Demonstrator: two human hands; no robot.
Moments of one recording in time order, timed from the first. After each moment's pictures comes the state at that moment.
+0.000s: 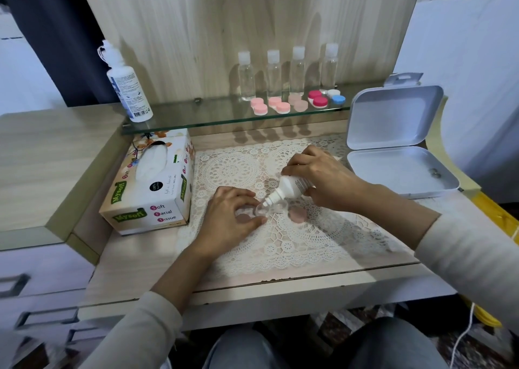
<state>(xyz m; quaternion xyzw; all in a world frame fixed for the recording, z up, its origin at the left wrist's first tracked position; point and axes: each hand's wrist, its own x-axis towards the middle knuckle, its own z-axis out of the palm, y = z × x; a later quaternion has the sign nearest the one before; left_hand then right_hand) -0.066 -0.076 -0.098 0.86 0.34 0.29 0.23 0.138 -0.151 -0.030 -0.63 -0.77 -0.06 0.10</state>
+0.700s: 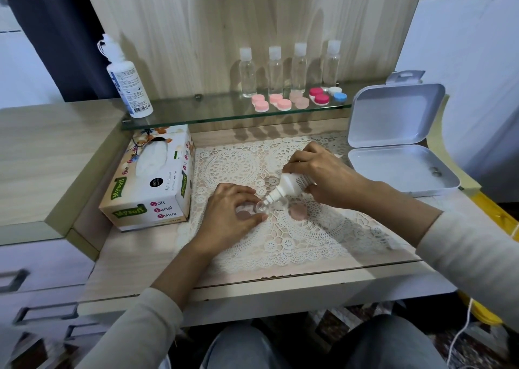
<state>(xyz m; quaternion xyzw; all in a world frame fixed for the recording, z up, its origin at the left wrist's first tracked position) -0.065 -0.077 -0.099 0.86 0.35 0.29 0.23 0.136 -0.152 -0.028 -0.64 -0.76 -0.05 0.10</state>
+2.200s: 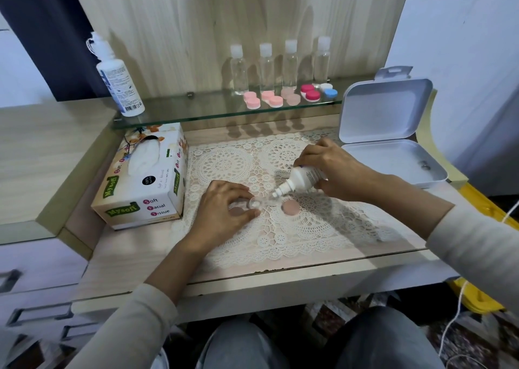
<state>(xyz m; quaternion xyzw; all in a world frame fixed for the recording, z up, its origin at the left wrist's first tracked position) -0.065 -0.079 -0.097 0.87 0.34 0.30 0.21 0.161 -0.166 -0.029 -0.66 -0.75 -0.03 0.10</state>
